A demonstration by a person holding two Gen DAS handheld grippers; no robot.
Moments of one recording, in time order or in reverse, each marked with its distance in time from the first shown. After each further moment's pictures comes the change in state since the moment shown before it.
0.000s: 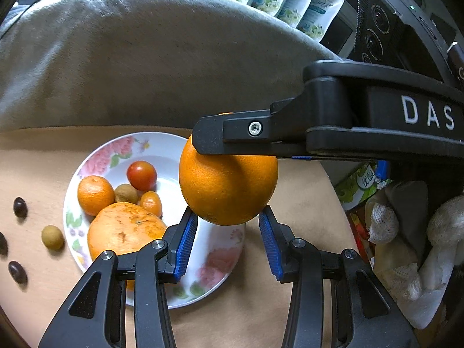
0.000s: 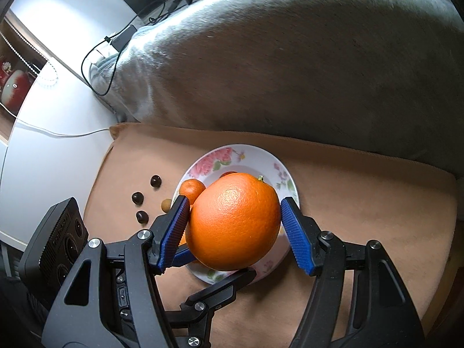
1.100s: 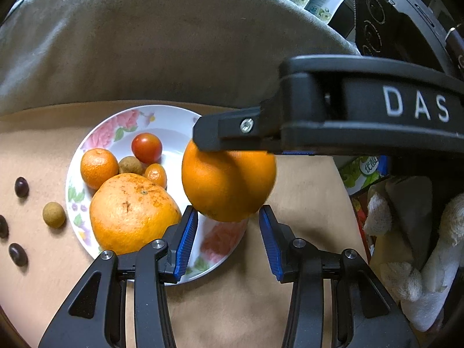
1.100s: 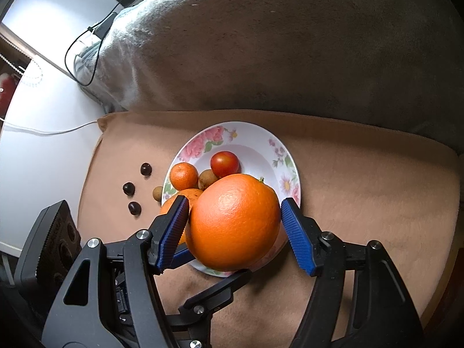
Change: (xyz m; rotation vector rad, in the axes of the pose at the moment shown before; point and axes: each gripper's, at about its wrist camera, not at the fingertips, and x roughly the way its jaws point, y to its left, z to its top) left arm 0.000 -0.005 -0.020 -0.026 0.096 0.016; right arm 0.013 0.006 -0.007 0.063 0.058 -0.036
